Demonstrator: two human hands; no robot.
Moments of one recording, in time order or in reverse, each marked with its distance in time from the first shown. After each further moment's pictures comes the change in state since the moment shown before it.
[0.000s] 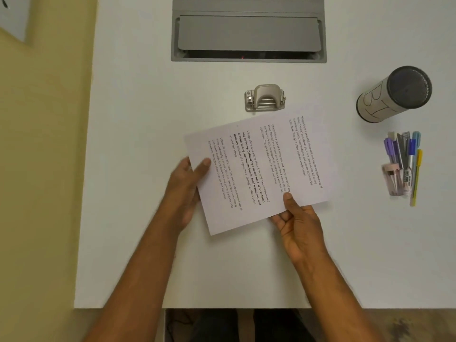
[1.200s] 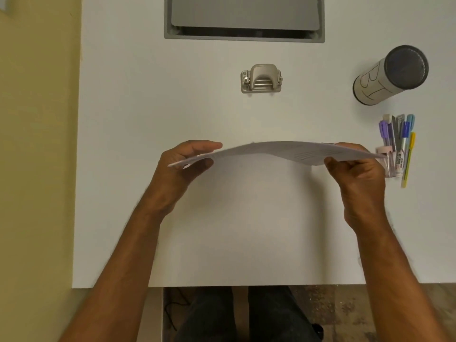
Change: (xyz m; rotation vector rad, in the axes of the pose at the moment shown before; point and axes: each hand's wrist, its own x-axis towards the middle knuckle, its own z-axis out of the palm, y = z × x) left_hand -0.030 0.017 -0.007 0.399 -0.264 0.404; right_hand -0.012 -0.106 -0.011 -0.782 -0.214 -0.711
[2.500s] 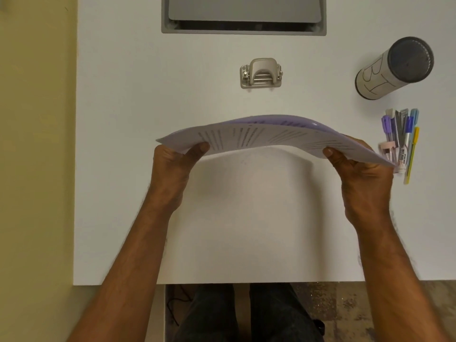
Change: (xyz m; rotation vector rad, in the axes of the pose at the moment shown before) left_hand 0.008 -0.007 0.011 -0.114 0.219 0.043; right_hand 0.002 -0.002 0.001 -0.024 0.018 -0.139
